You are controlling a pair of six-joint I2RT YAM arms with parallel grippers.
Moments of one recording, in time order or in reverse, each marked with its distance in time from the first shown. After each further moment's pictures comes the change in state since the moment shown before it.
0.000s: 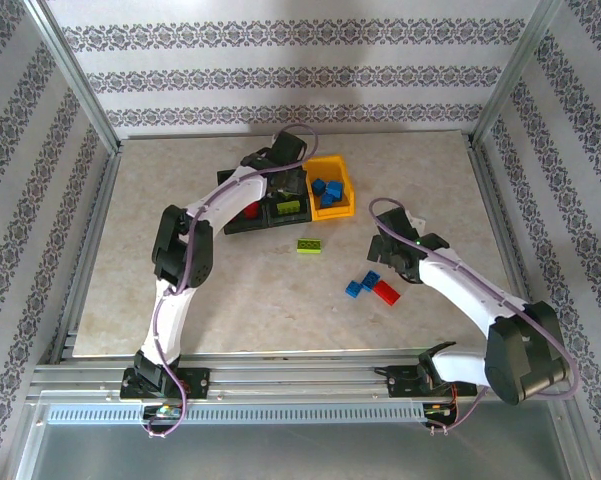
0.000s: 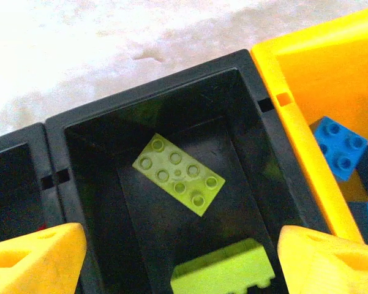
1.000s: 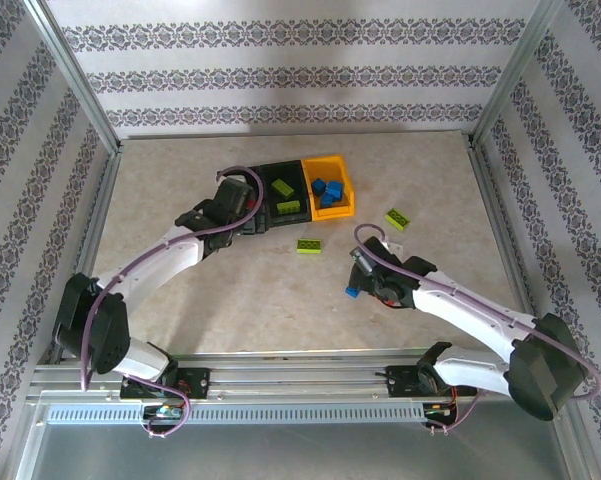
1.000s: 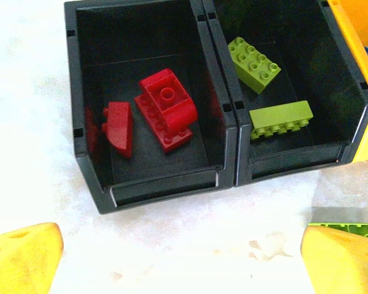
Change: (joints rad) left arm 0.000 -0.749 -0.881 0.238 -0.027 -0.156; right arm 0.314 -0.101 -0.092 -0.060 -0.085 0.263
